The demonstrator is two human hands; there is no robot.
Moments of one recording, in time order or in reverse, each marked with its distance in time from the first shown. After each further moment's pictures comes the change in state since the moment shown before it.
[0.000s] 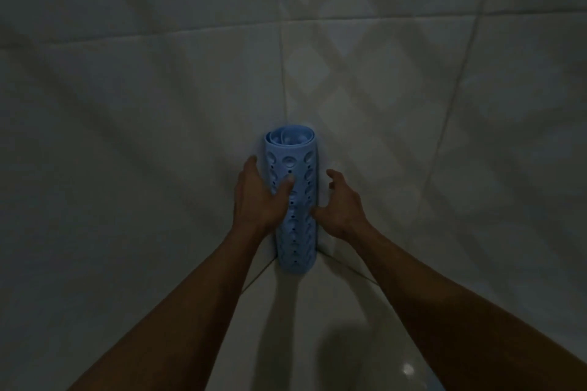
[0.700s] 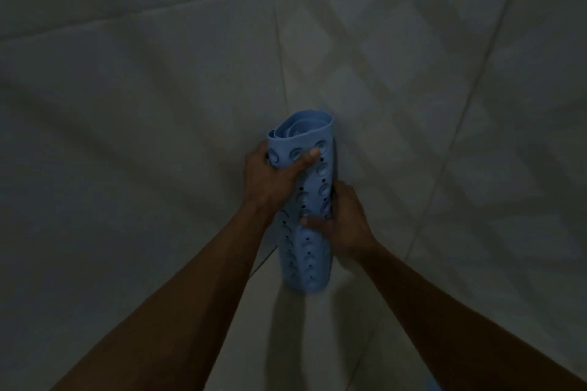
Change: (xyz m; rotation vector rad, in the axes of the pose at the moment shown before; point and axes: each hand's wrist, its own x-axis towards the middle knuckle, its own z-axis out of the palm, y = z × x) left_hand 0.024 0.018 0.015 -0.496 -0.097 -0.010; right_hand 0.005 0.058 0.034 0.178 -0.037 -0.122
